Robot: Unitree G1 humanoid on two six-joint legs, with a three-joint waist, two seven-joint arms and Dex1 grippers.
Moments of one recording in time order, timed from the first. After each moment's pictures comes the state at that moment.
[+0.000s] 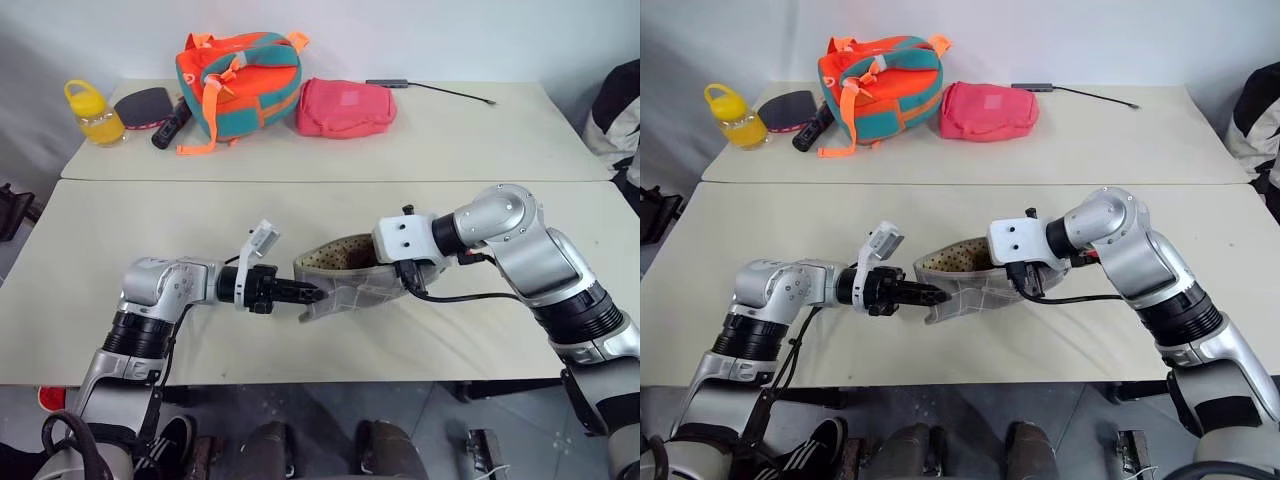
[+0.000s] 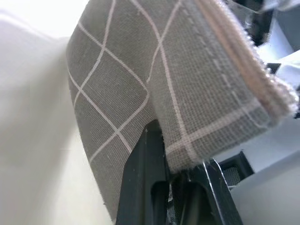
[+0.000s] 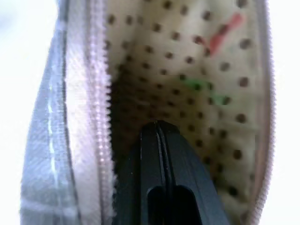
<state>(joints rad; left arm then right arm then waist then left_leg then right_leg) -0.67 0.51 -0.11 0.14 -0.73 1.20 -1.14 -0.86 -0.74 0.40 -0.06 -0.03 0.31 1.35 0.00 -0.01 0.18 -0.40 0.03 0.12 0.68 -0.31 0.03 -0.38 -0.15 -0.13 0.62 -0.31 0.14</state>
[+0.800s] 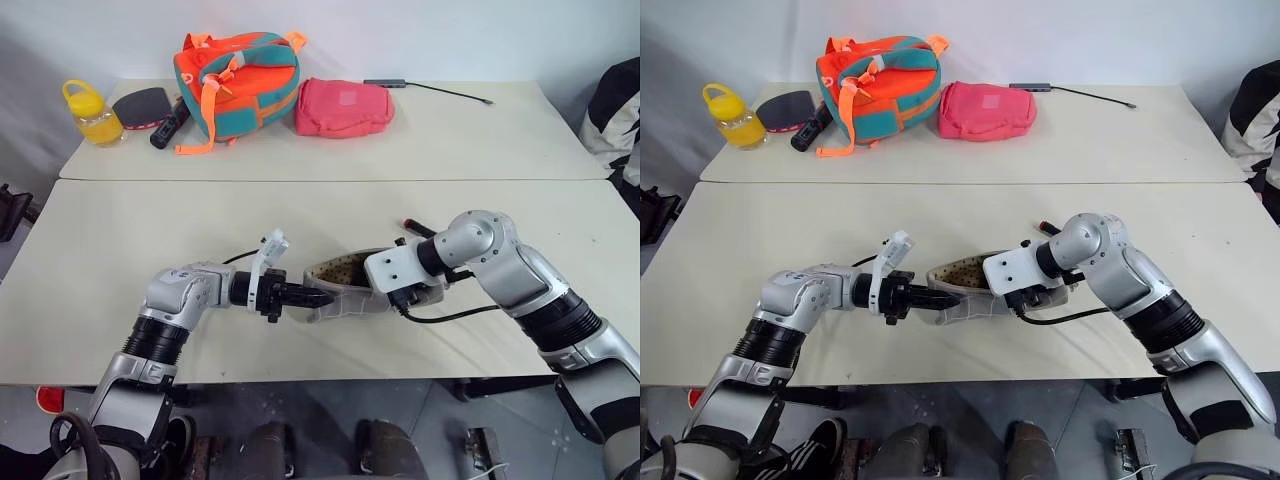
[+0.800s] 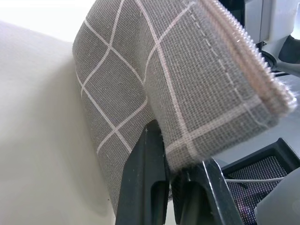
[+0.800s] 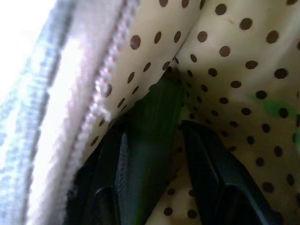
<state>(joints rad) -0.65 0.48 -0.18 0.21 -0.60 0.94 -1.16 -0.82 -0.72 0.50 0.02 -0.17 0.16 1.37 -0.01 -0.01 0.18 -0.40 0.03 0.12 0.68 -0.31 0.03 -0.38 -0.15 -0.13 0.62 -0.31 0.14</state>
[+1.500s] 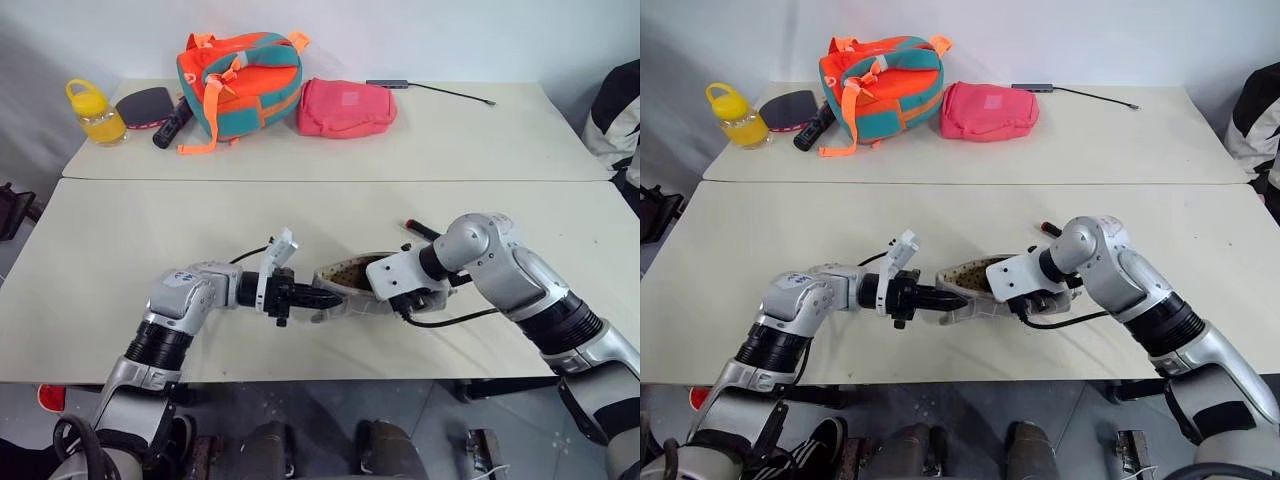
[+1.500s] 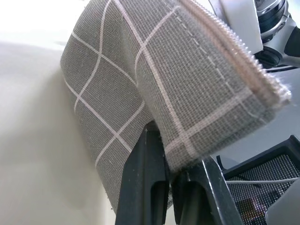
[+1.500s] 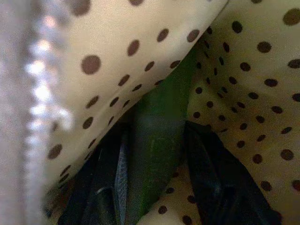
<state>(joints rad) -0.62 0.45 -0.18 0.09 -0.60 0.96 -1.08 -0.82 -0.74 0.54 -0.02 -0.27 0.25 1.42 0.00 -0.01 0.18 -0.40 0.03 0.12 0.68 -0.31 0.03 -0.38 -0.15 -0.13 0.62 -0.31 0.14</state>
